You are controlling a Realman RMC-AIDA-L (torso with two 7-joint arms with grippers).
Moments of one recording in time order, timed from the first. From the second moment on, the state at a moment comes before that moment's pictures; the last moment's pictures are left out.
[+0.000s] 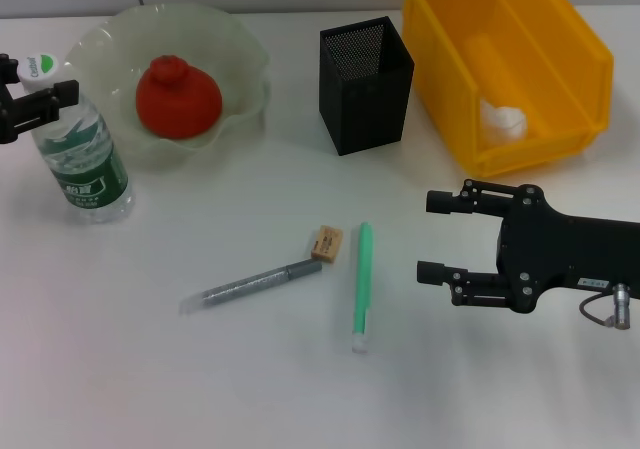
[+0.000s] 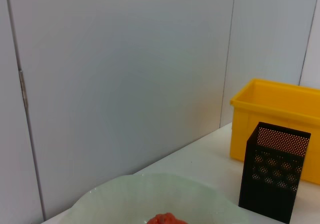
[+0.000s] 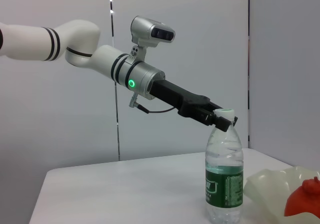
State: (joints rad) left arm -0.37 -2.04 0.64 1.14 2.03 1.48 -1.62; right arm 0.46 2.06 -0.74 -0.47 -1.87 -1.73 0.89
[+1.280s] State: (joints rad) left arm -0.37 -2.05 0.64 1.14 2.02 1.49 -1.61; right arm 0.46 2.06 -0.74 -0.47 -1.87 -1.73 0.89
